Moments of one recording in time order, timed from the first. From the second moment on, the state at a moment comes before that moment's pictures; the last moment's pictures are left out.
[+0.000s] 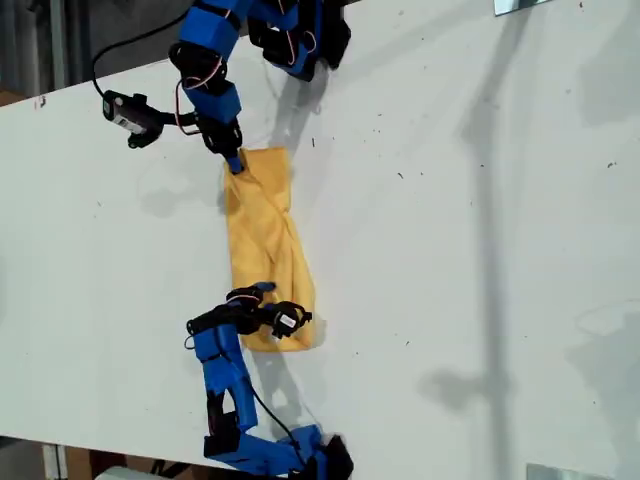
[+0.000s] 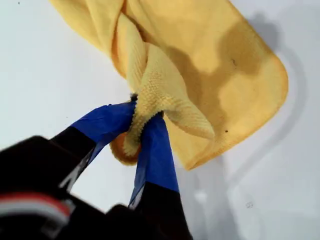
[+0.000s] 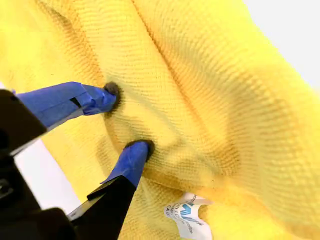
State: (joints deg) arm 0 -28.6 53.9 64.6 75.5 -65.8; arm 1 27.9 135.8 126.6 61.5 42.7
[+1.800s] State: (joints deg) arm 0 -52.5 85.9 71.5 89.6 -49.9; arm 1 48.7 94.7 93.7 63.6 35.6
